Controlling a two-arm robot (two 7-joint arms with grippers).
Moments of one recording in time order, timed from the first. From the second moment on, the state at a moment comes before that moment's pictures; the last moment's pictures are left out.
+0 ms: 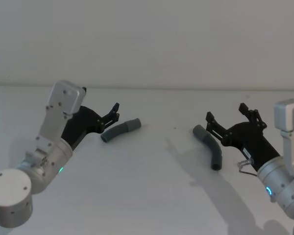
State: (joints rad) left arm -0.24 0.37 0.45 -1.64 -0.21 0.05 -0.02; right arm 0.02 0.35 -0.23 -1.75 0.29 0.06 0.11
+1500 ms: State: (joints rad) left arm -0.51 0.48 0.53 -1.48 -0.38 0.51 -0.43; right arm 0.25 0.34 -0.30 -1.68 0.27 0.49 0.17
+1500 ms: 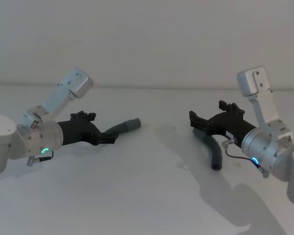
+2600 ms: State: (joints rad) left arm -0.59 0.39 0.56 -1.22 -0.31 0.30 -0.45; right arm 0.30 0.31 -0.32 -1.55 0.22 0.54 0.18
